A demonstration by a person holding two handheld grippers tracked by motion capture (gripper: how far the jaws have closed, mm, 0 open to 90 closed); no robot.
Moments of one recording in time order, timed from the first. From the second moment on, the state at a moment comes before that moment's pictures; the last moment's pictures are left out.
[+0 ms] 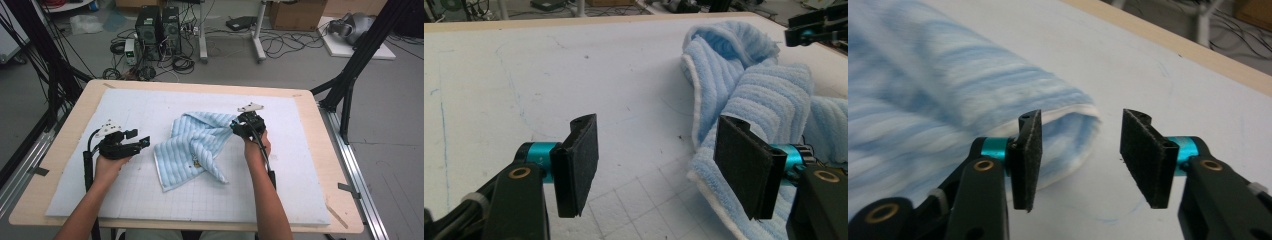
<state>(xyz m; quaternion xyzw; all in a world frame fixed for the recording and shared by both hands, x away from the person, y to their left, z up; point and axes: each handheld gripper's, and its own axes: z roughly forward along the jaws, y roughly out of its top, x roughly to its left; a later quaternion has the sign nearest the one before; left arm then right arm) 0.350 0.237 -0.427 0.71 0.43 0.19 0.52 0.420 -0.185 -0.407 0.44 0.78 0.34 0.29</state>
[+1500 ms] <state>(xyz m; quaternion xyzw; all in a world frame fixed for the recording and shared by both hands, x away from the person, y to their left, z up) 0.351 0.249 -0.429 0.70 0.46 0.21 0.51 0.378 -0.184 -0.422 0.44 0.78 0.40 0.19</state>
